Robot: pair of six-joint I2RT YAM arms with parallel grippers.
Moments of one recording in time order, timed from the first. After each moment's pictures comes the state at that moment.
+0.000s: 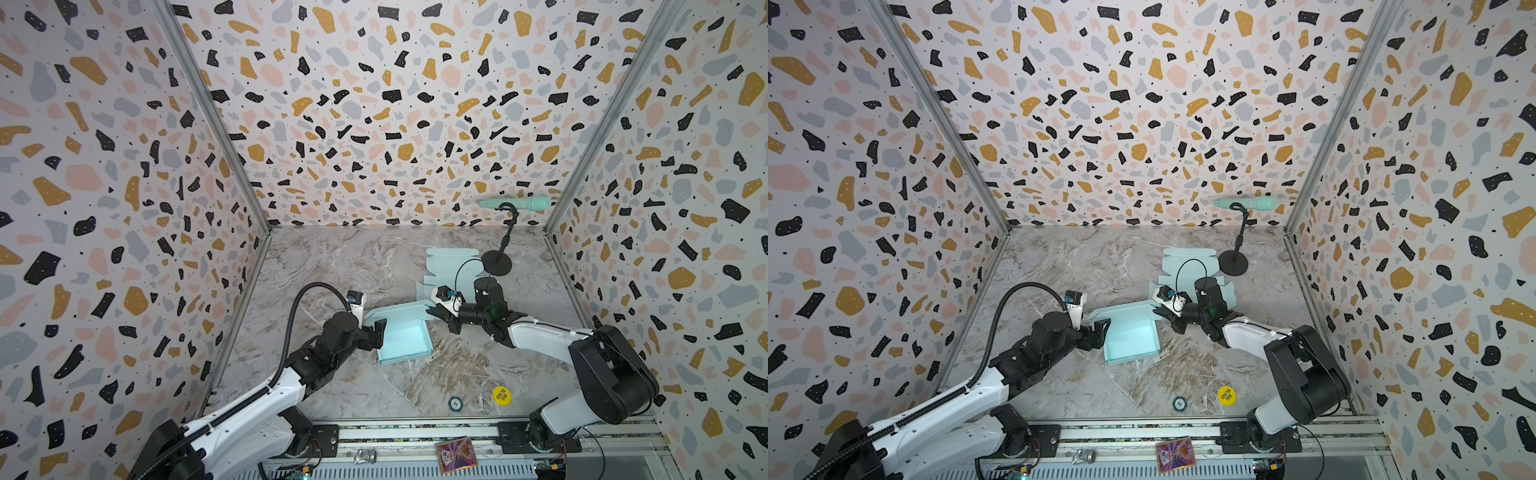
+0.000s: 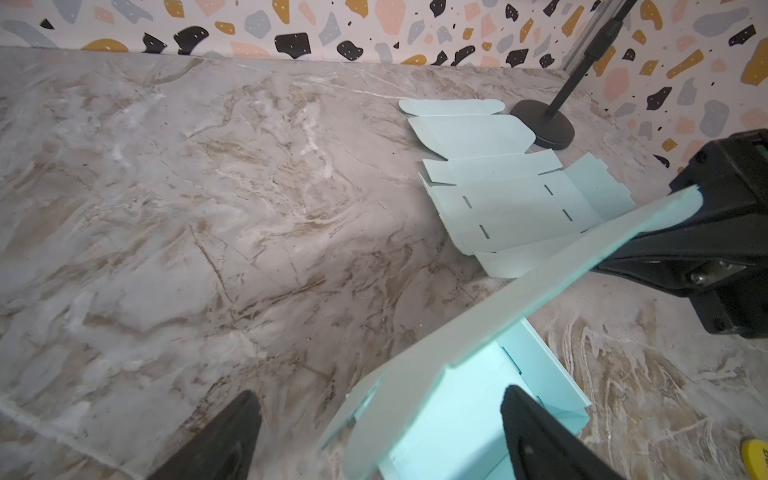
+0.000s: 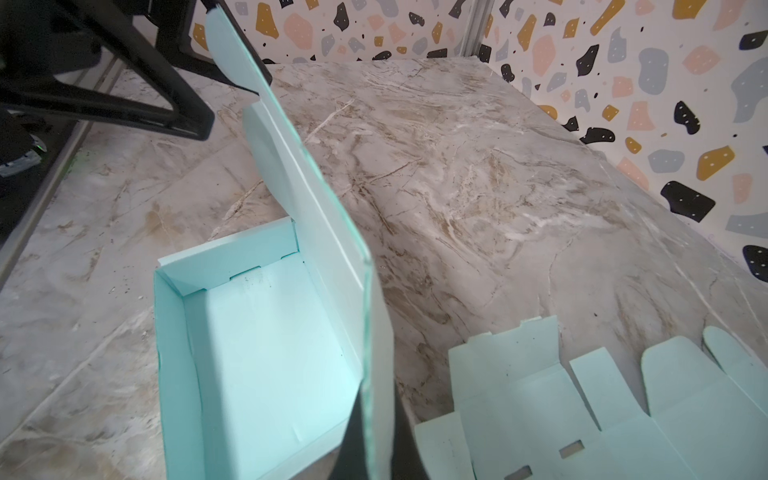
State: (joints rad) left arm -0.68 0.94 0.46 -0.05 -0.16 -0.34; right arm 0.48 1.51 0.66 0.31 -0.70 -0.48
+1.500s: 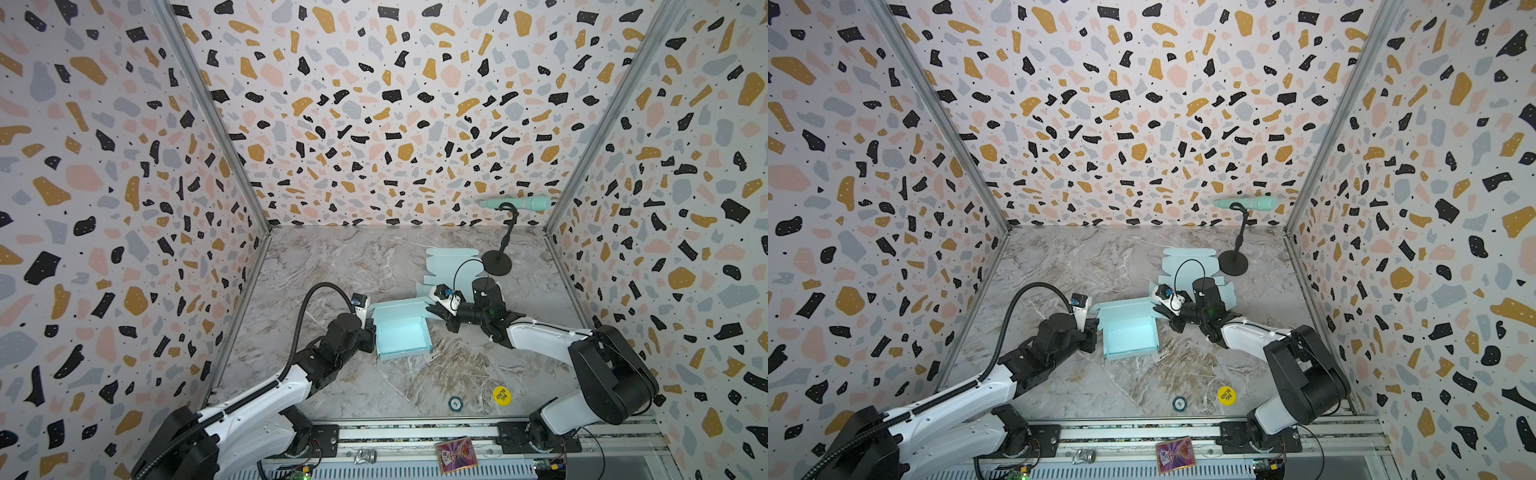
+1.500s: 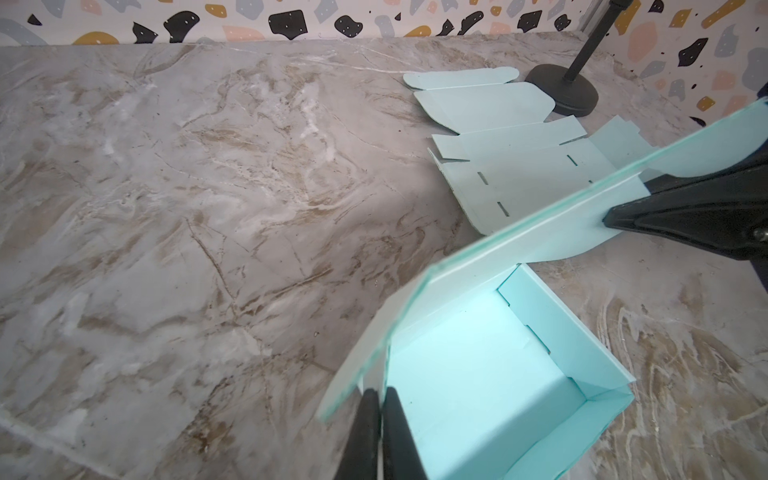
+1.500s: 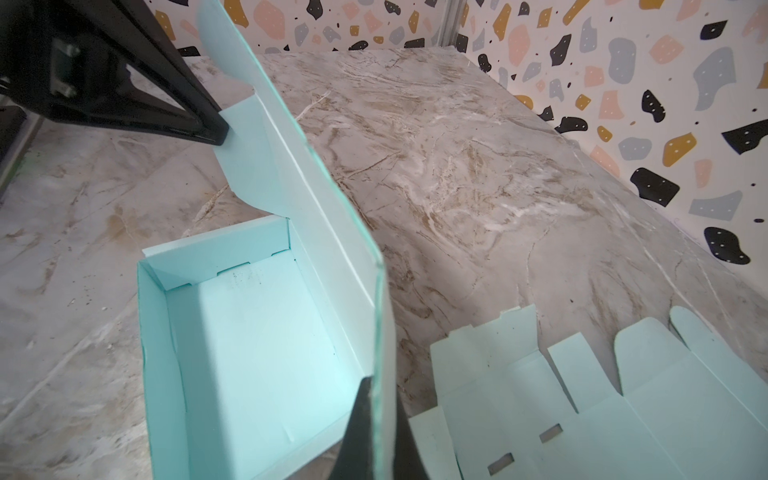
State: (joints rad) left arm -0.68 1.00 0.43 0.02 -0.17 -0.31; right arm 0.51 1.51 0.67 0.33 -0.60 -0.44
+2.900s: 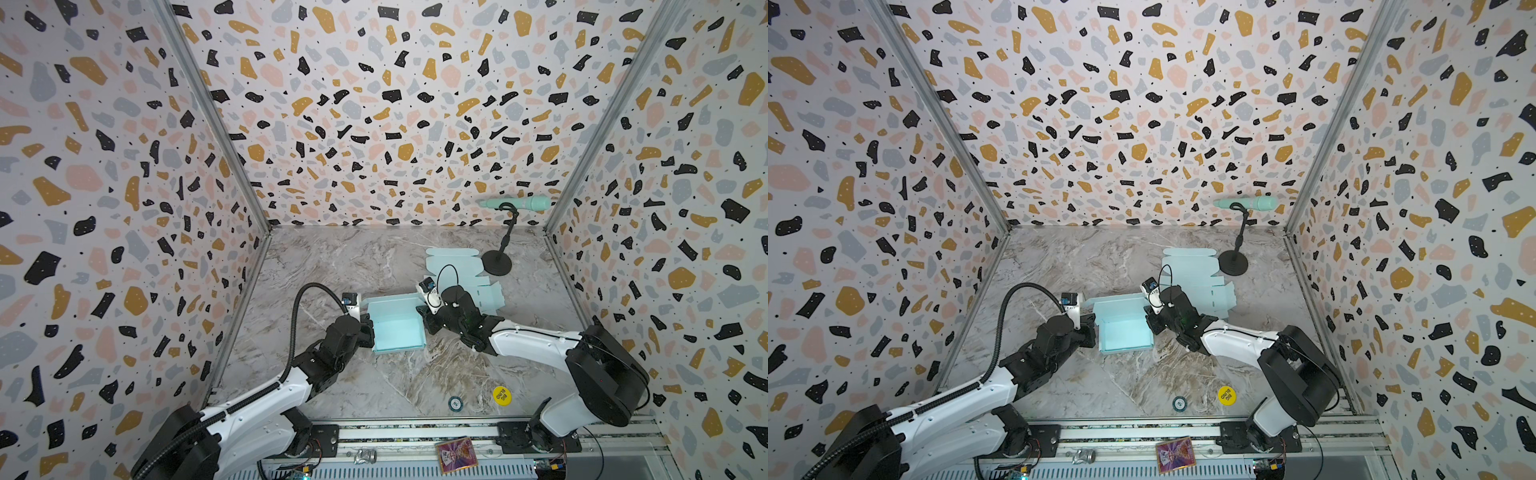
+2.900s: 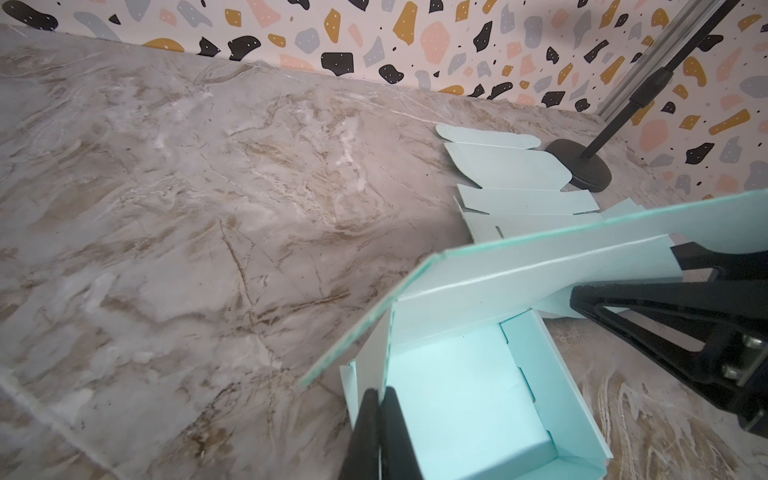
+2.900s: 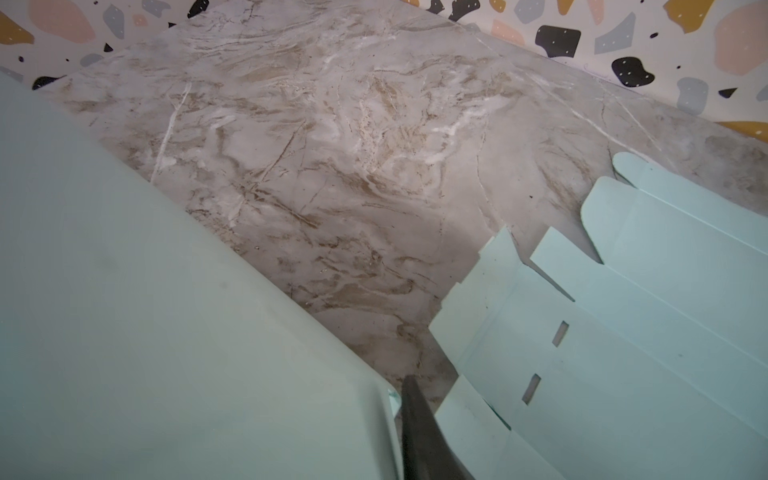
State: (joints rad) left arm -0.68 1.00 0.38 0.13 -0.28 -0.45; right arm 0.77 1.52 0.76 0.19 -0.01 0.05
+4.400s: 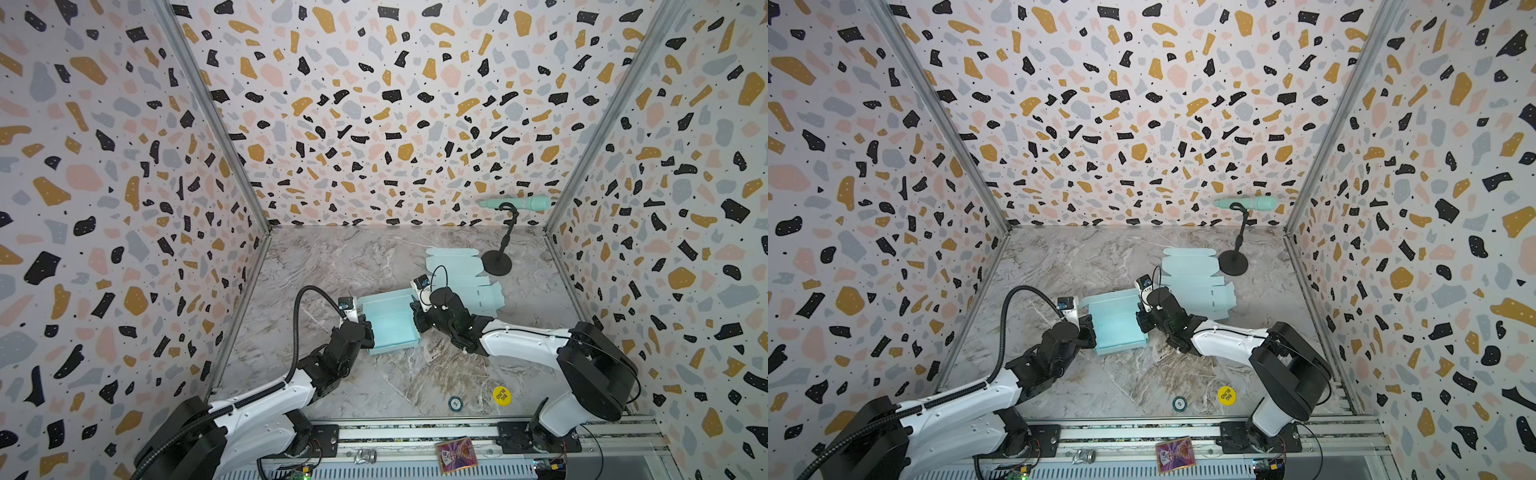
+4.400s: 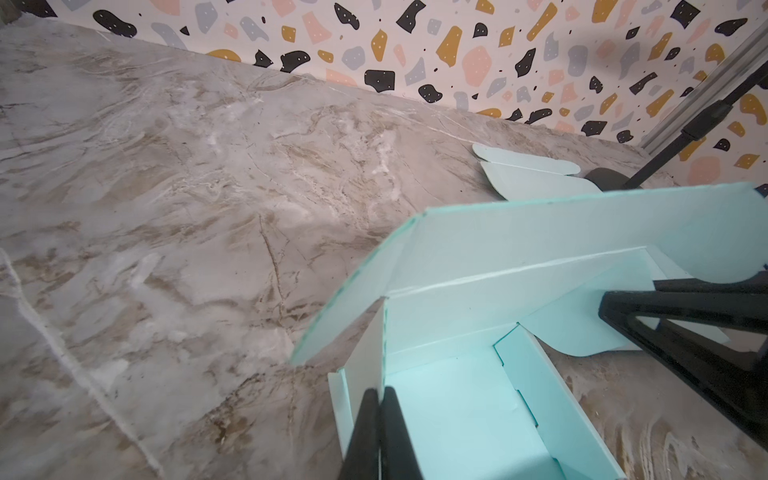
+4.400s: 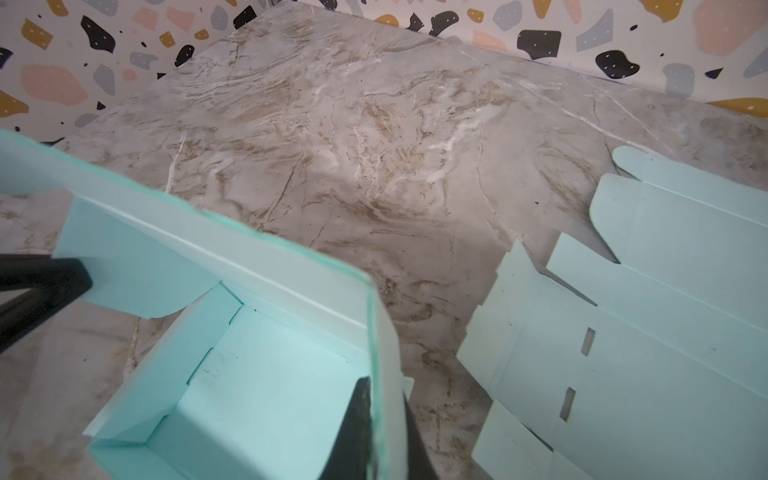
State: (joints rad) left arm -0.76 1.04 0.33 0.23 -0.46 -0.54; right arm 0.86 1.58 0.83 0.22 0.11 0.20
